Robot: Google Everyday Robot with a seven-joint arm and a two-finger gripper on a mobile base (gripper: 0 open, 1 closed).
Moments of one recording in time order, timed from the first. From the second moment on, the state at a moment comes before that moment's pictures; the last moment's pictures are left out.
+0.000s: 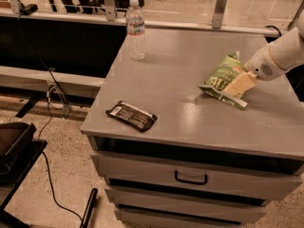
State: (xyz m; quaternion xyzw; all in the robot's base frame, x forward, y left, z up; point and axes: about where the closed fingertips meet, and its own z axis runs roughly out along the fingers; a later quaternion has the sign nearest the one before) arm 0.641 -0.275 0.843 -0.43 0.85 0.06 0.29
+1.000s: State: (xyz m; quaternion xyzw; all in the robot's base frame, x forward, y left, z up) arm 0.641 -0.275 0.843 -0.43 0.85 0.06 0.29
